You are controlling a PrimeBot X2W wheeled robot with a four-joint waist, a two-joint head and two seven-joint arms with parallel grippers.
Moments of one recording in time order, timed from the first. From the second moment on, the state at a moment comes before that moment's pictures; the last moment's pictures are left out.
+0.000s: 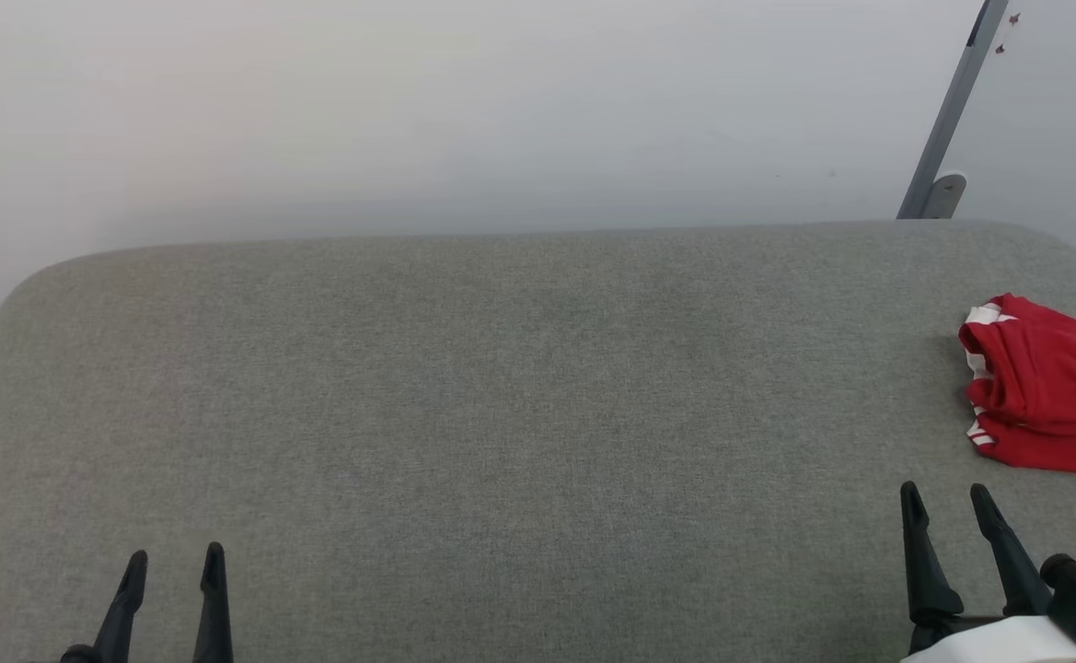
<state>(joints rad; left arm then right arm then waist) 0.23 0.16 0.09 0.03 -0.29 -0.13 -0.26 0.09 -0.11 -0.07 0.16 0.31 0.13 -0.24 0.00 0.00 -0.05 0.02</state>
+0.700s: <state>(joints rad) 0.19 0.15 0.06 0.05 -0.30 -0.13 -0.26 0.11 -0.09 -0.08 0.15 0.30 0.13 -0.23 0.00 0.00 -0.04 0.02</state>
